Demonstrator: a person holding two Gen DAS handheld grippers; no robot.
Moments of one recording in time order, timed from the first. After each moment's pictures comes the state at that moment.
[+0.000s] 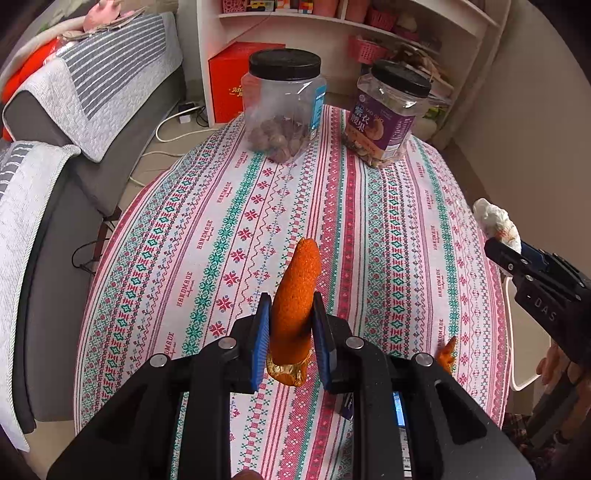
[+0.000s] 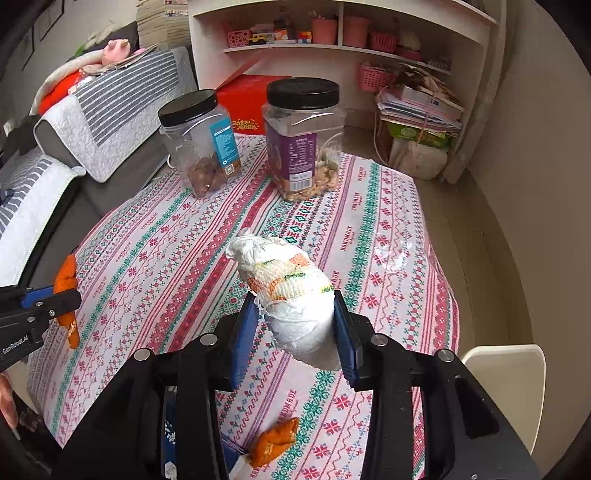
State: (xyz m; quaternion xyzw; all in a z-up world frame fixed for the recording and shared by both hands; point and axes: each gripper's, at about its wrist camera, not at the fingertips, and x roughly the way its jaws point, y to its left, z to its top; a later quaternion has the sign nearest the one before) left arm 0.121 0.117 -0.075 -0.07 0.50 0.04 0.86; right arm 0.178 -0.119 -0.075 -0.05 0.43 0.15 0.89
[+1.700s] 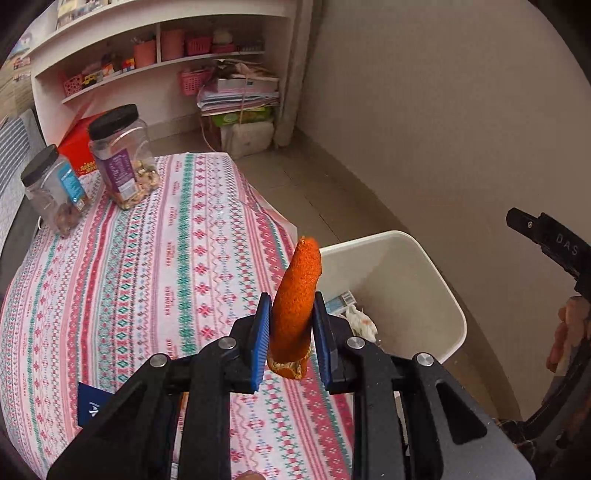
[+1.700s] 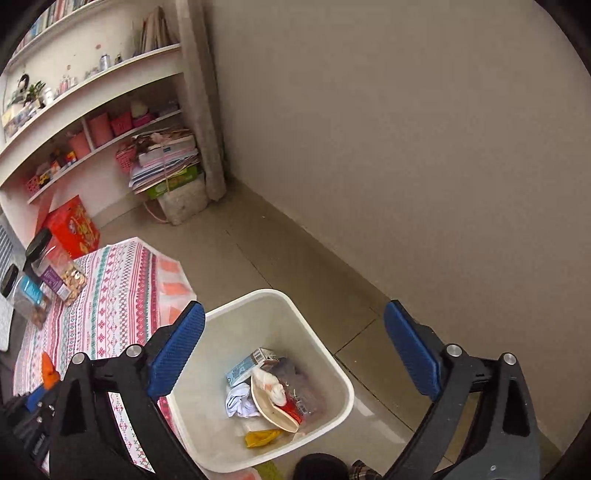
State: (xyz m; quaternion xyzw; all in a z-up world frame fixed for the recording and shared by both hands) left arm 0.102 -0.194 -0.065 0.01 0.44 -0.16 0.88; right arm 0.061 -0.451 -0.037 0.13 0.35 -0.21 0.90
